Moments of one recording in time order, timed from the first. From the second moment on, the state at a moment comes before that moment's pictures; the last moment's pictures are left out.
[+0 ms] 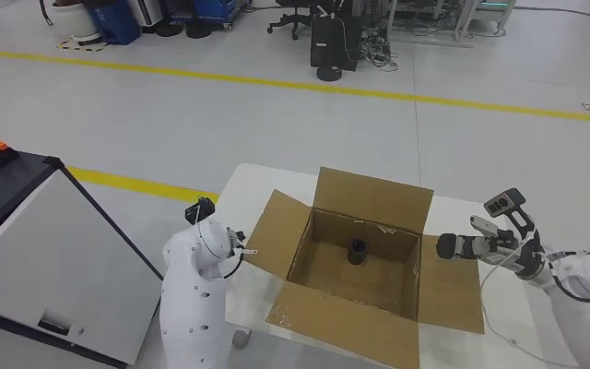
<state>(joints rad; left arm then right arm) 1.19 -1.80 -1.66 -1.68 1.63 0.44 -1.38 -1.28 -0.73 1.48 -1.36 0.96 -0.18 1.35</state>
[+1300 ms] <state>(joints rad) 0.97 -1.86 -1.82 -1.18 1.62 0.65 -1.17 -1.28 -0.73 1.48 -1.36 0.96 -0.18 1.35</state>
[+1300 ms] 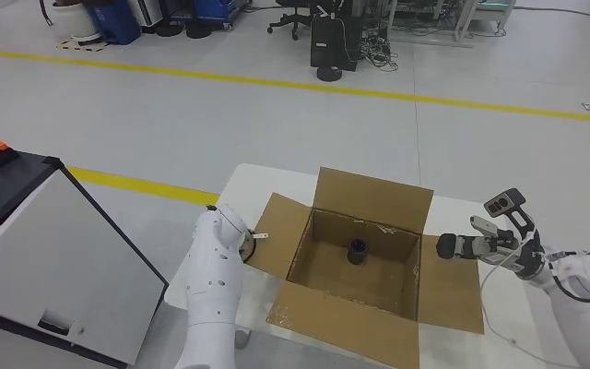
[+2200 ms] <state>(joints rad) 0.92 -1.84 -1.78 -1.01 1.68 0.63 -1.16 -1.28 -0.73 1.48 -1.36 0.96 -0.18 1.35</state>
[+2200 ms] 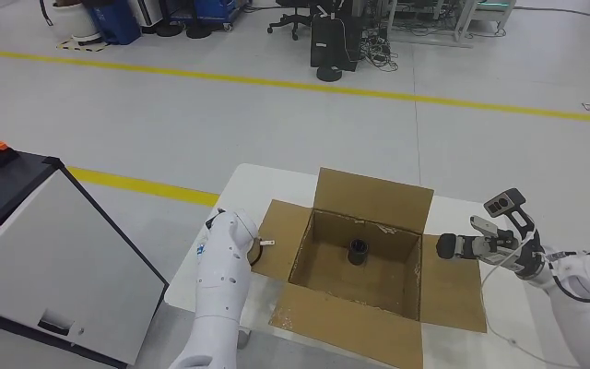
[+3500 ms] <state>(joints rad) 0.91 -1.82 -1.70 -1.01 1.75 0.63 -1.19 -1.28 -0.73 1.48 -1.36 0.96 -0.18 1.35</state>
